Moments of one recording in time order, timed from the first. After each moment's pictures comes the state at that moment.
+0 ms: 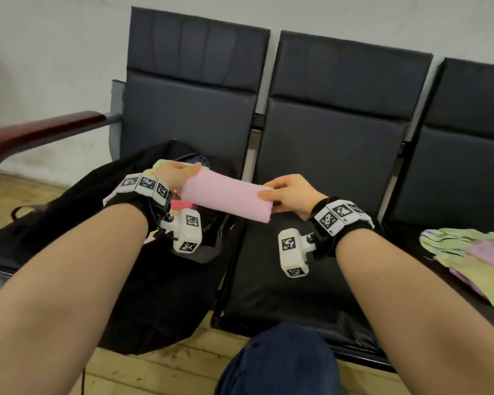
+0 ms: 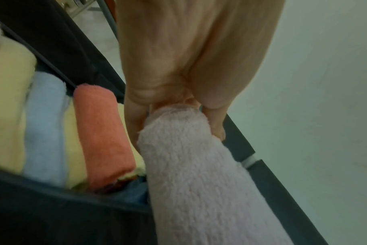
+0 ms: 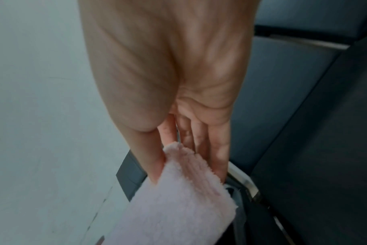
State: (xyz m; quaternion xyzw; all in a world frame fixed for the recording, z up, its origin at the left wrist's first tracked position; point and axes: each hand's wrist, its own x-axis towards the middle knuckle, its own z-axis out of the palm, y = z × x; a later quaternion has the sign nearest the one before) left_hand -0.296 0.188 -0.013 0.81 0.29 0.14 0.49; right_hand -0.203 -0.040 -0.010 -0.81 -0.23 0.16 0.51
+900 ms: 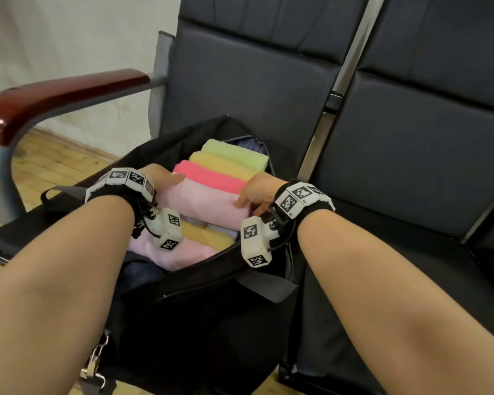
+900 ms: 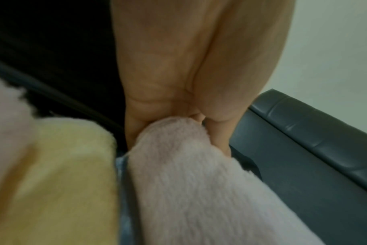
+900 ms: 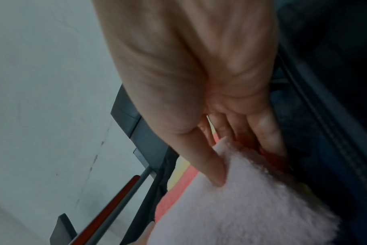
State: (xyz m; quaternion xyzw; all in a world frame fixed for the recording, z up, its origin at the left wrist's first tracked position) left_hand -0.257 0.402 -0.127 0.82 0.38 0.03 0.44; right_hand -0.179 0.197 -0.065 -0.91 -0.19 0.29 0.24
